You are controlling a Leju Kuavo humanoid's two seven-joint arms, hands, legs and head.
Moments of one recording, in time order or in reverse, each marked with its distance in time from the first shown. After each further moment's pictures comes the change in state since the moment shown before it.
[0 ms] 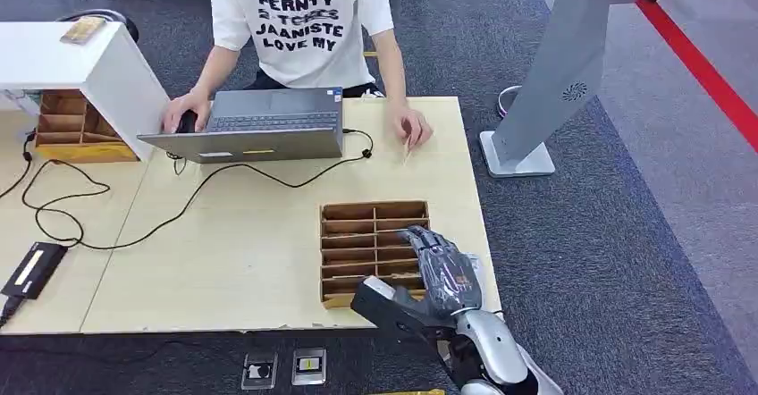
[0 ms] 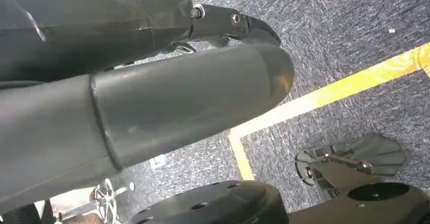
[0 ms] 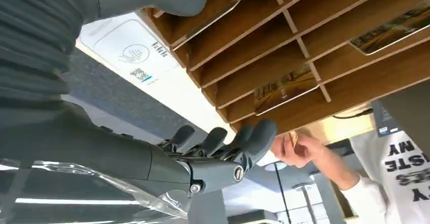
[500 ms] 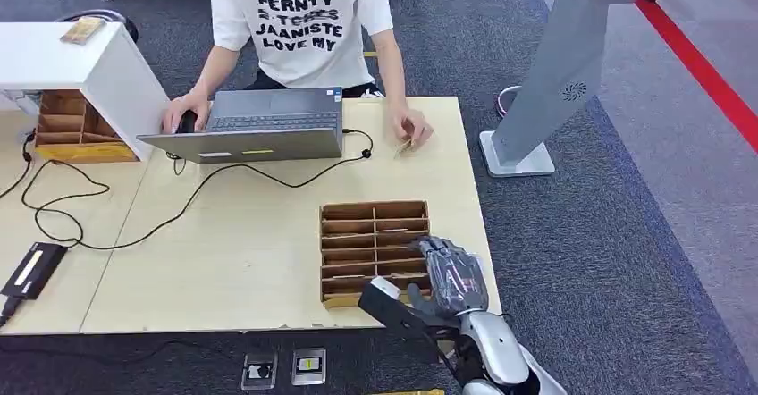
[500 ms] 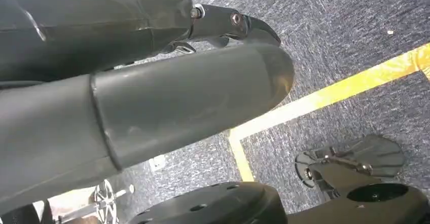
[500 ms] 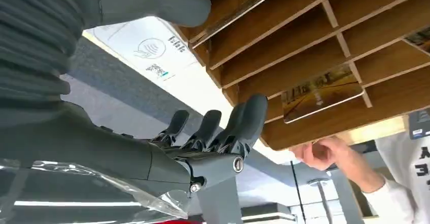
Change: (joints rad) left arm -0.001 0.000 0.007 0.000 -0.013 -0.002 0.004; right arm 0.007 -0.011 -0.010 0.039 0.047 -0.008 0.021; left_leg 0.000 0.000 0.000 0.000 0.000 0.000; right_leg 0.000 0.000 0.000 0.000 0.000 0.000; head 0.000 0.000
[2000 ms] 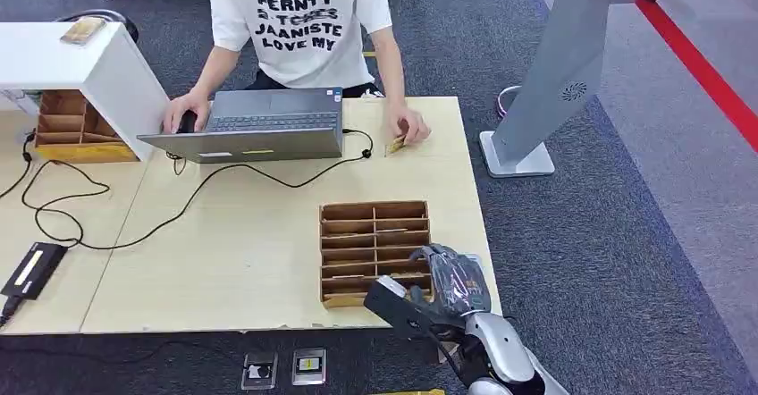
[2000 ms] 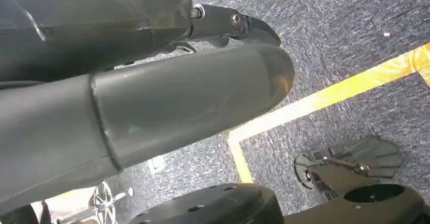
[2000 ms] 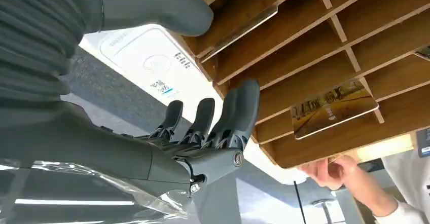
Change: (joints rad) left arm -0.004 0.000 0.005 0.000 -0.018 -0.004 0.004; right arm 0.015 -0.008 -0.023 -0.010 -0.079 0.024 -0.010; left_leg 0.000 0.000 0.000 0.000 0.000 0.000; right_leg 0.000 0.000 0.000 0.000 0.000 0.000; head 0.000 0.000
